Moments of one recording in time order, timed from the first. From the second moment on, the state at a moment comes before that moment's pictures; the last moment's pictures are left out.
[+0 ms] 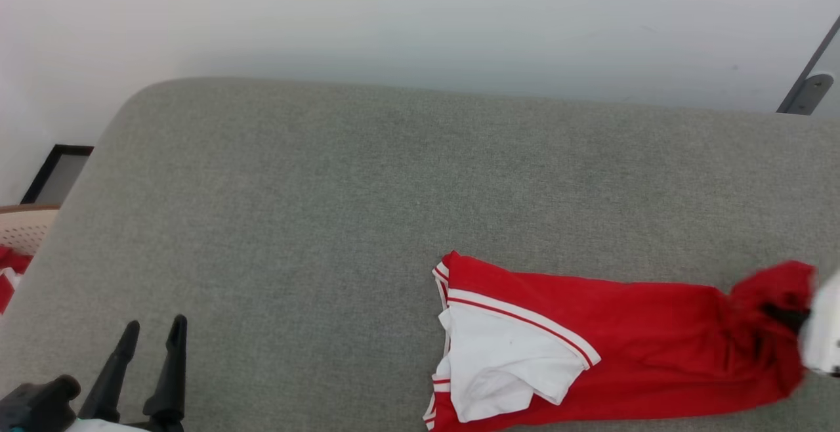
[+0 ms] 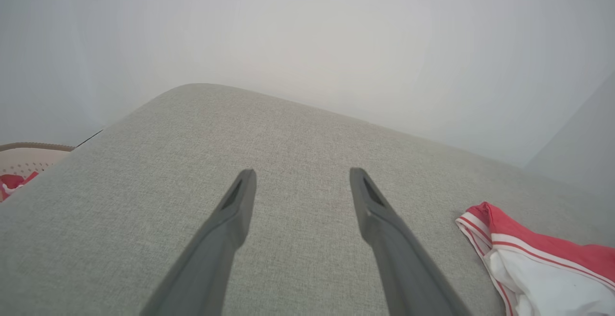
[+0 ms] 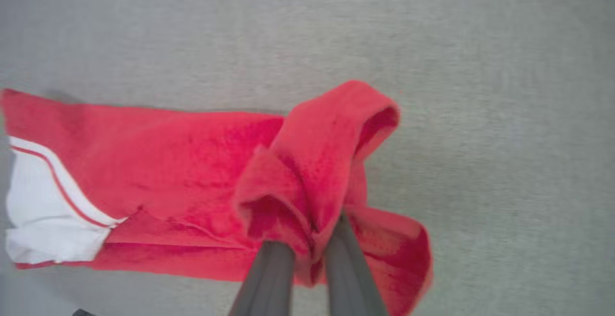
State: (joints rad) left arm 0.08 0.49 -0.11 0.08 -0.76 -0.03 -0.26; right arm -0.28 -0.48 -0.05 0.25 0.65 0.13 0.89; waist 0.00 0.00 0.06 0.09
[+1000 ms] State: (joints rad) left arm 0.02 0.46 -0.16 0.12 -0.75 -0.06 -0.26; right arm -0.42 -0.14 0.38 0.31 0.57 0.13 0.79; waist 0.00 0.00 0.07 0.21
